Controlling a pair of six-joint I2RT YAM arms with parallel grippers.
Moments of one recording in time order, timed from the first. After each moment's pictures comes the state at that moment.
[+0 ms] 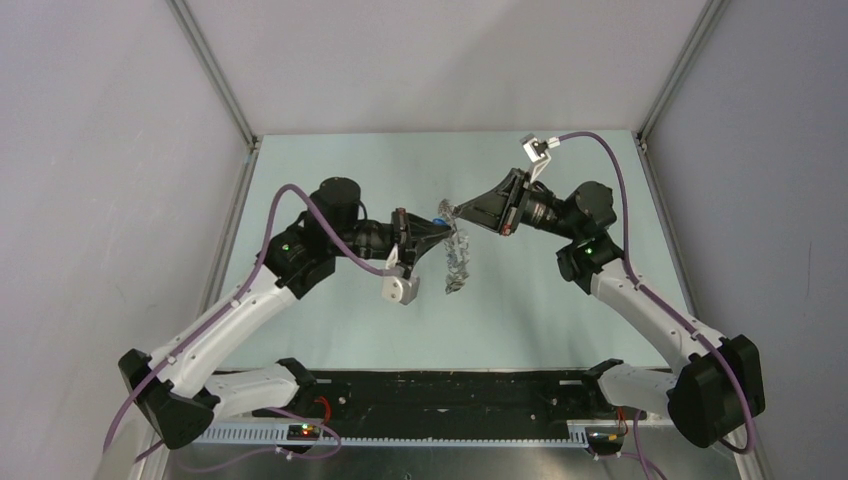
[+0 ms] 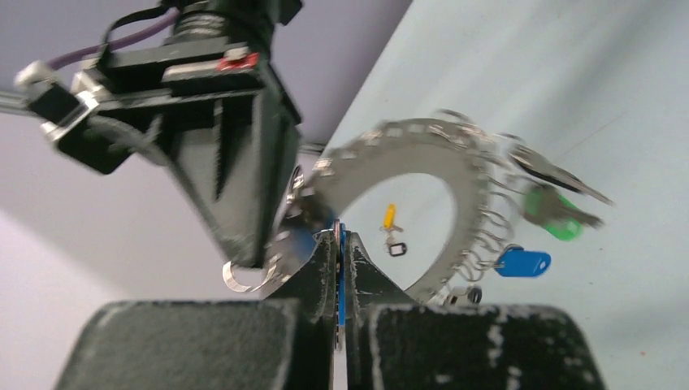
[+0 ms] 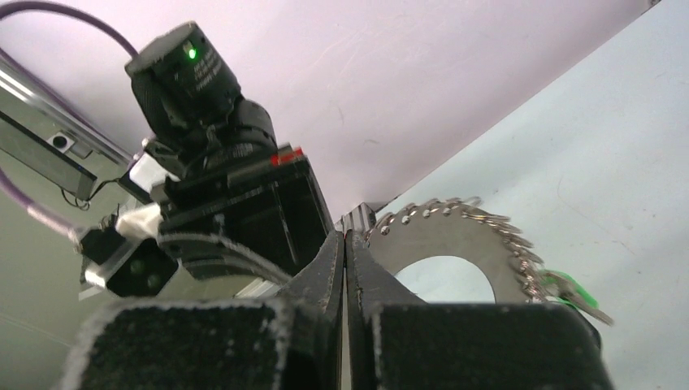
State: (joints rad) left arm -0.72 1.10 1.15 -0.37 0.80 1.37; right arm 0.47 1.18 0.88 0.62 -0.82 0.93
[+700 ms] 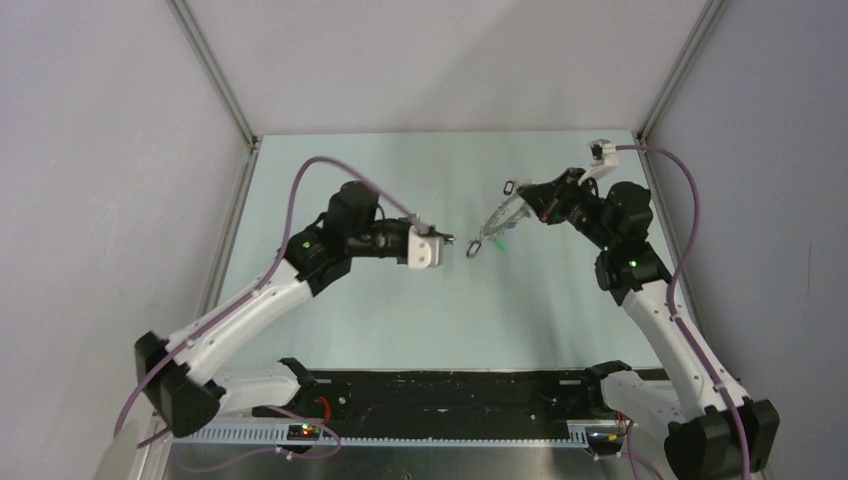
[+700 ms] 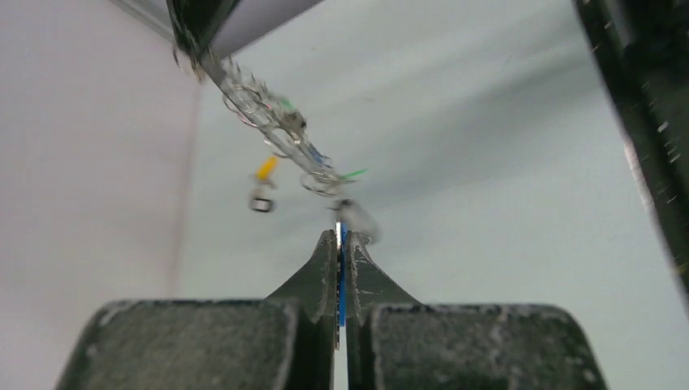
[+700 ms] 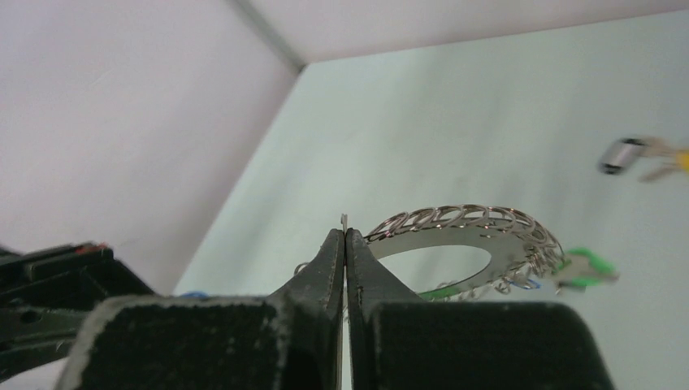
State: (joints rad) left arm -0.74 1.15 1.10 -0.30 0.64 0.87; right arm 0.25 0.98 0.88 0.07 -0.42 0.58
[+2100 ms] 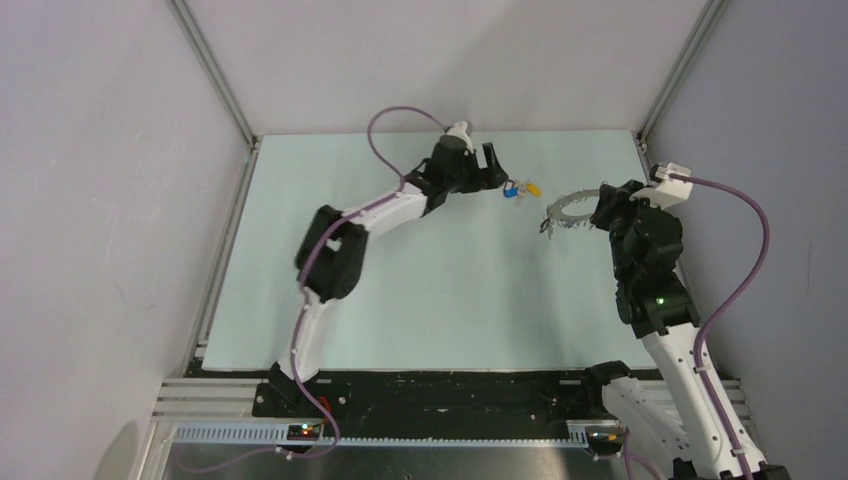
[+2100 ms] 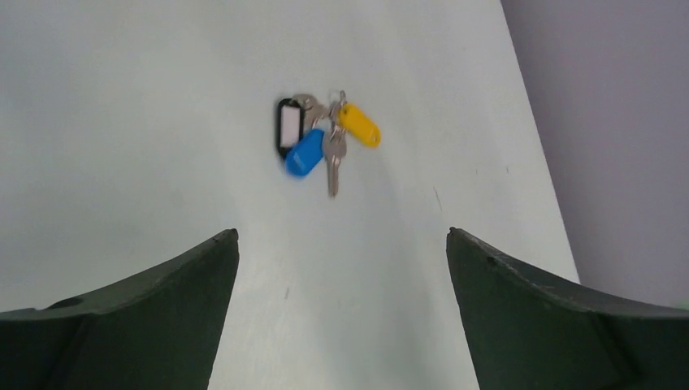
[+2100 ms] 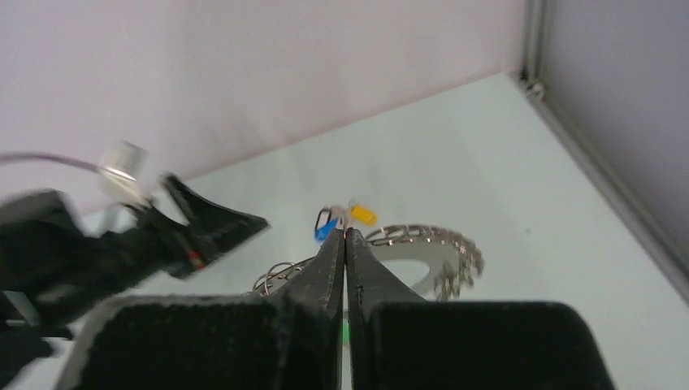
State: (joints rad) left arm -0.64 2.35 1.90 0.04 0.11 -0.68; right arm 0.23 0.73 0.87 -0.13 0.37 0.31
